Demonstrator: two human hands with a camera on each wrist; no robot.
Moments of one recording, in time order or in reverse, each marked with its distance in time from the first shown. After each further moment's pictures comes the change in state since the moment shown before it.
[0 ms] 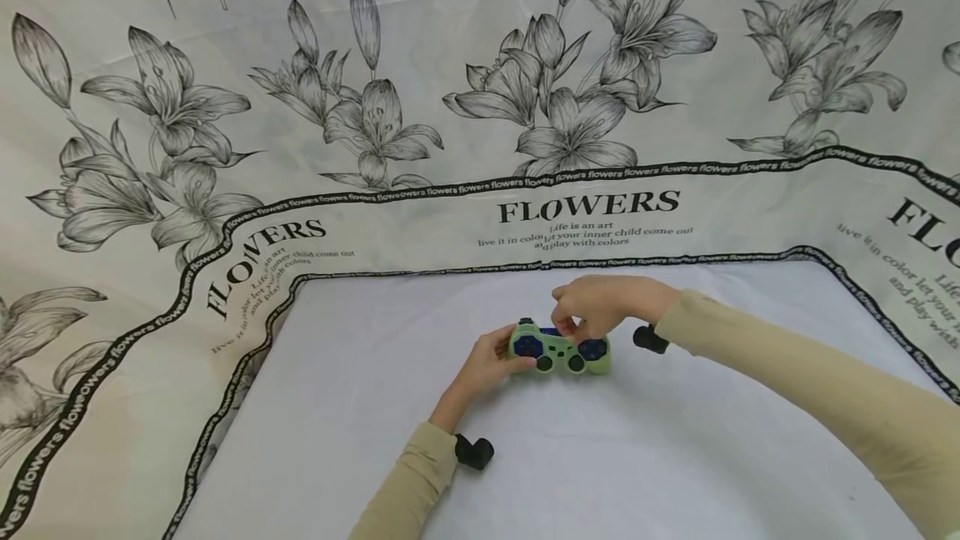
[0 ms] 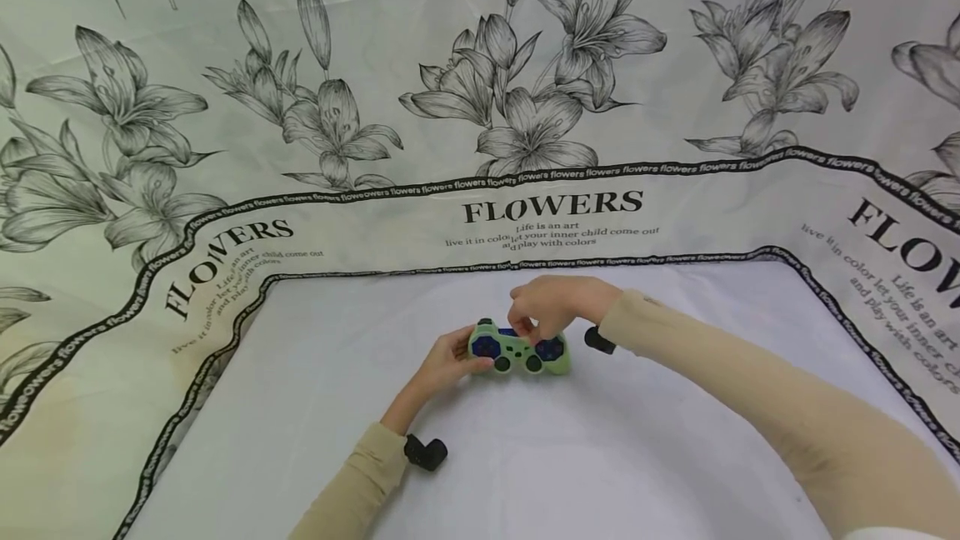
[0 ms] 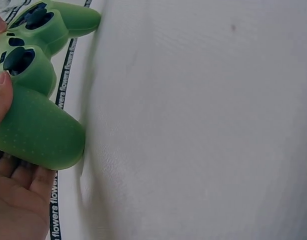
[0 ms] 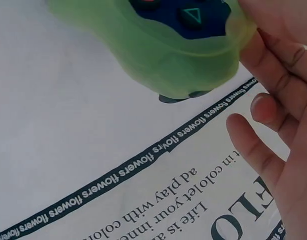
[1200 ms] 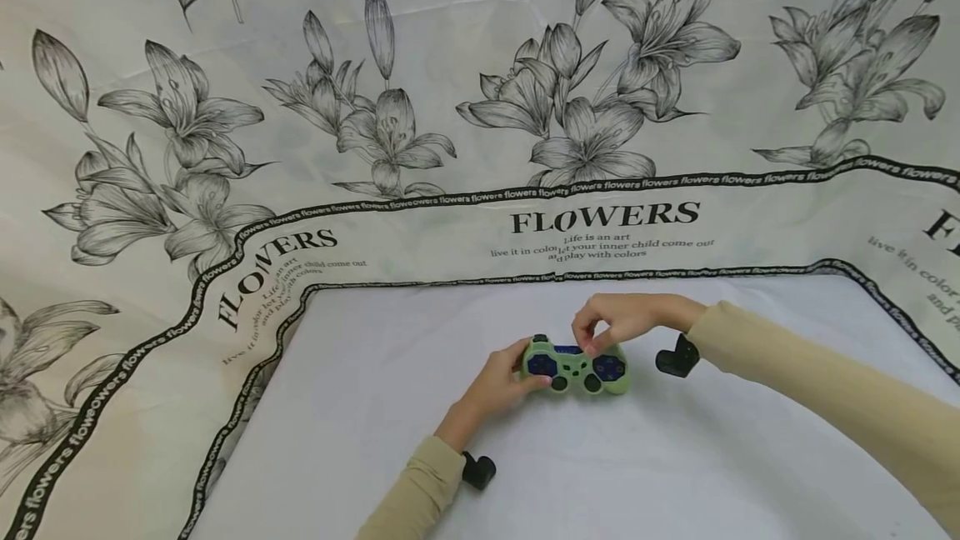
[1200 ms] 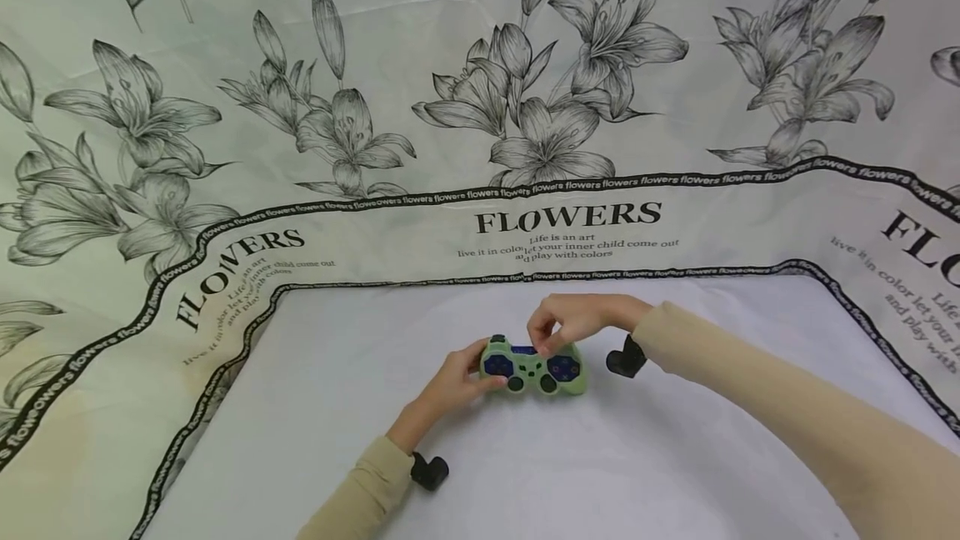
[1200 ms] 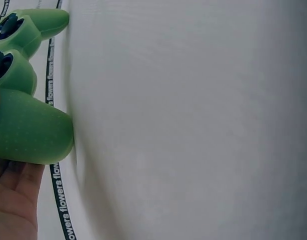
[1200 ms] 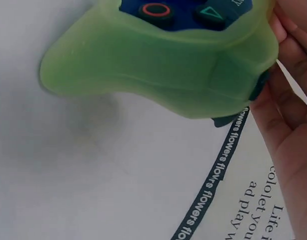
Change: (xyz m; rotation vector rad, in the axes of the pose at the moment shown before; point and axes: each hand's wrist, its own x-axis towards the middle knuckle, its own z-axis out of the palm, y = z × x) left_hand -0.003 0.002 -0.003 0.210 -0.033 0.102; right_hand 0.004 0.037 0.027 0.597 0.093 -0.244
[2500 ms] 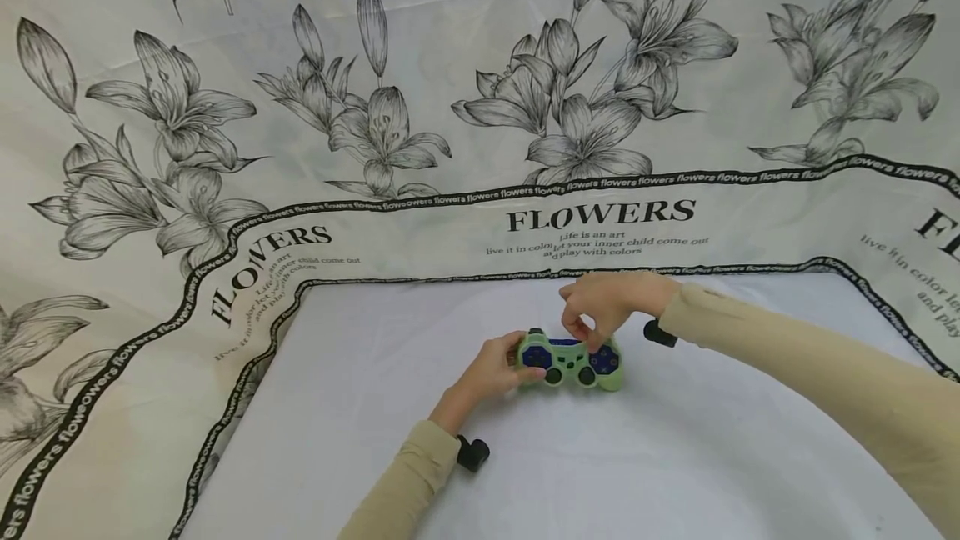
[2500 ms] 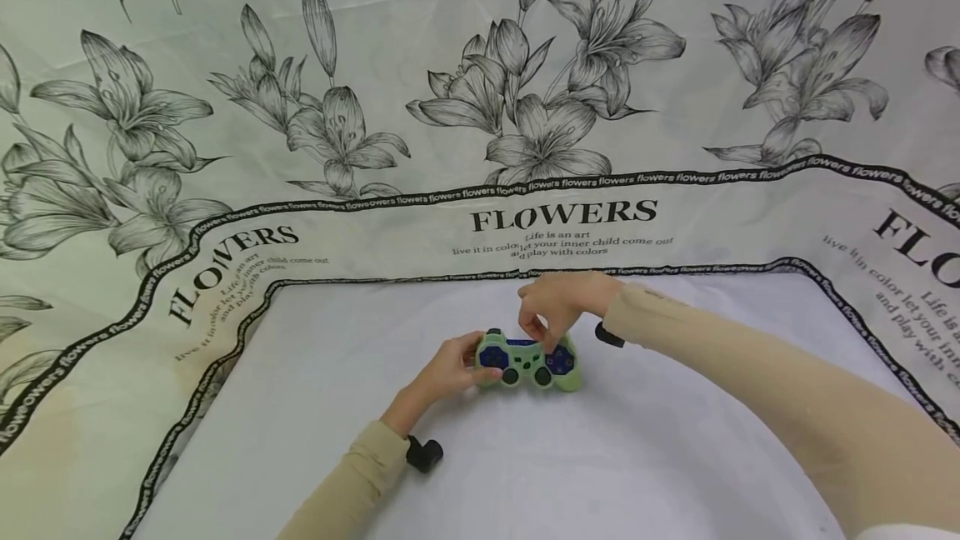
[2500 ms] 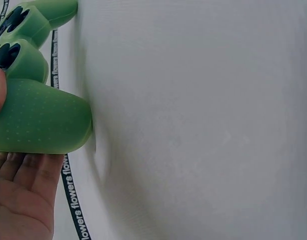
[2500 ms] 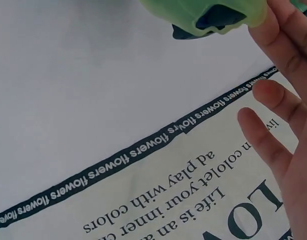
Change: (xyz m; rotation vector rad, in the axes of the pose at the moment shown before) left_hand 0.010 0.012 -0.010 -0.018 -0.022 -0.157; right_hand 0.017 -0.028 -0.021 -0.630 -0.186 0.249
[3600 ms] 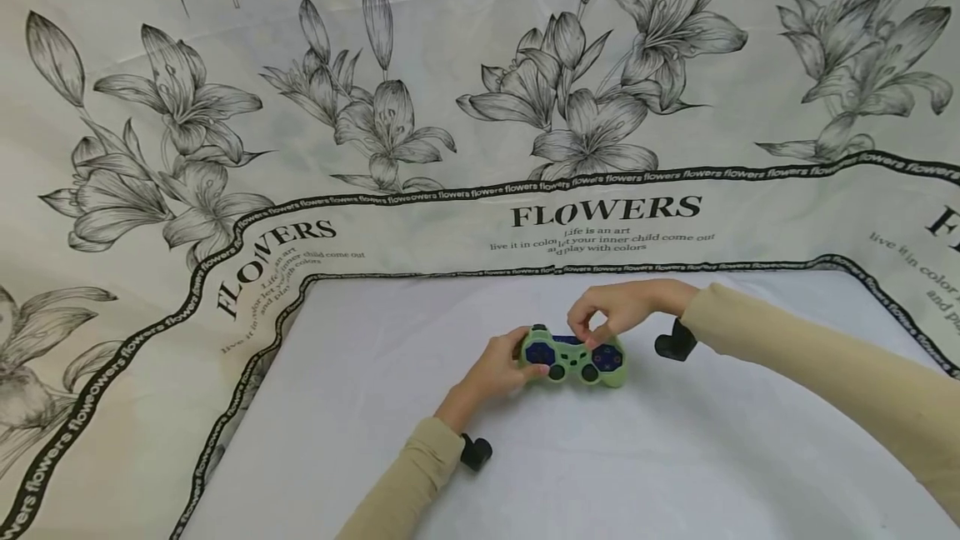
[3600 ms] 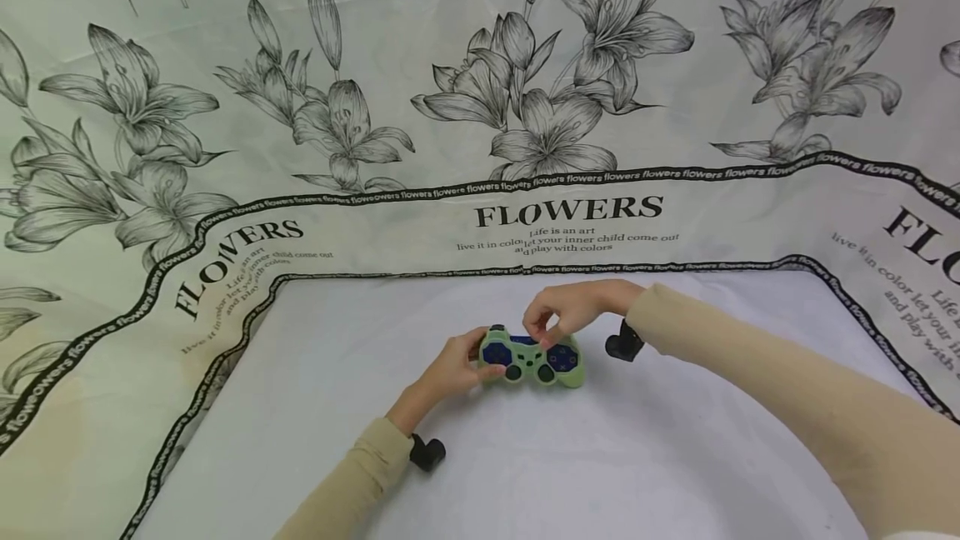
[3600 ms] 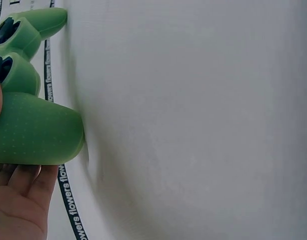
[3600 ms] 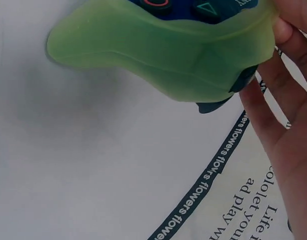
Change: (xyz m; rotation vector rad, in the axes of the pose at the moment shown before) left_hand 0.000 -0.002 0.003 0.125 0.015 0.035; right_hand -0.002 0.016 0.023 0.564 0.074 -0.276
